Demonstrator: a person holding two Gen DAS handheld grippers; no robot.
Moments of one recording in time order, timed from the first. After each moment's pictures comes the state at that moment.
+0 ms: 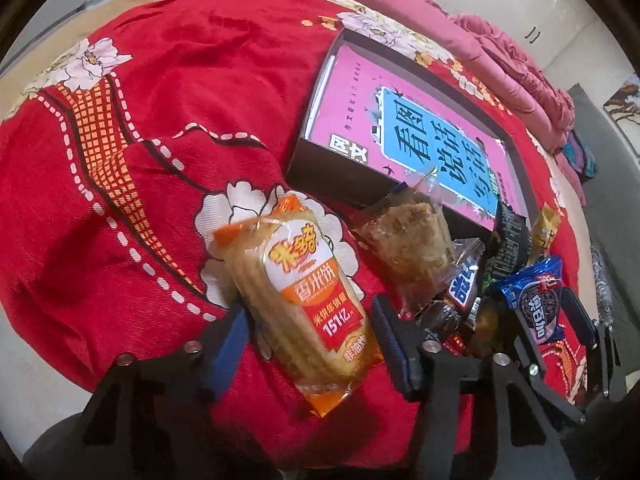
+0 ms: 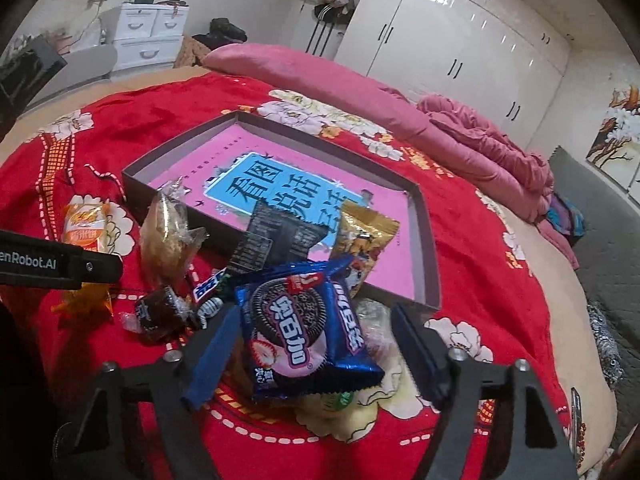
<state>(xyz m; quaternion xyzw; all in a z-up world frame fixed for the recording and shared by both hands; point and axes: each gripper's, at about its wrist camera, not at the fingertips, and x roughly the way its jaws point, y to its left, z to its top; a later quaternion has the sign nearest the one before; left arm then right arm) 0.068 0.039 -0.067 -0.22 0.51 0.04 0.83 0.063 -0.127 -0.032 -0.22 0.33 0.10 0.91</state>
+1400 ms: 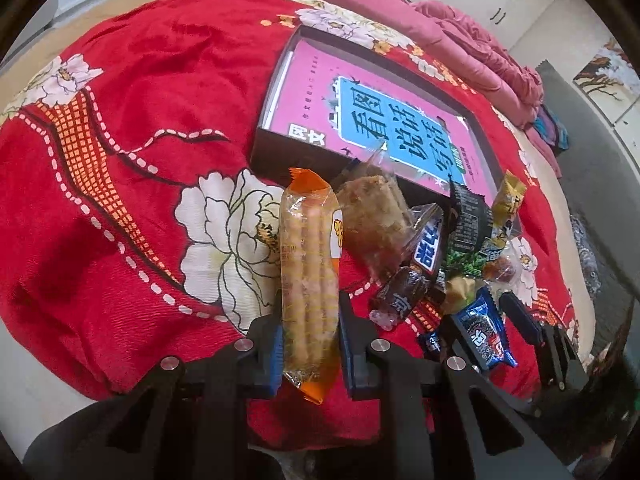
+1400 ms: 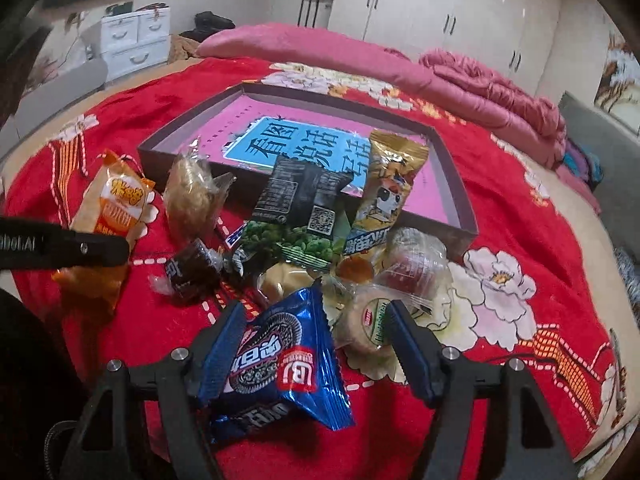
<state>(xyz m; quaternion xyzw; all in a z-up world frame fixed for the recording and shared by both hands) 0.053 0.029 -0.058 -0.20 0.51 -0.02 0.84 0.042 -0.133 -0.057 -0.16 0.38 0.10 0.91</state>
